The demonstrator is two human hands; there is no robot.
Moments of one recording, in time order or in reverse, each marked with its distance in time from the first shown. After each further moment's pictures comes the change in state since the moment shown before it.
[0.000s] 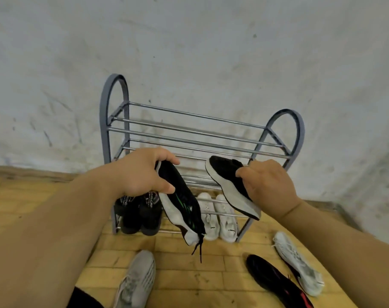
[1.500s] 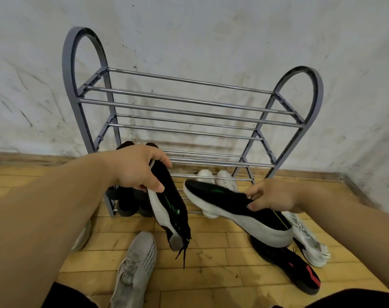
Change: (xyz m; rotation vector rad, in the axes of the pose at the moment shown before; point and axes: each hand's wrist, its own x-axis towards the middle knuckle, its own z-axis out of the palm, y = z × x) left_hand 0.058 -0.044 0.033 0.019 -0.280 -0.183; right_hand -0.070 0.043 0.075 0.920 -1.166 0.876
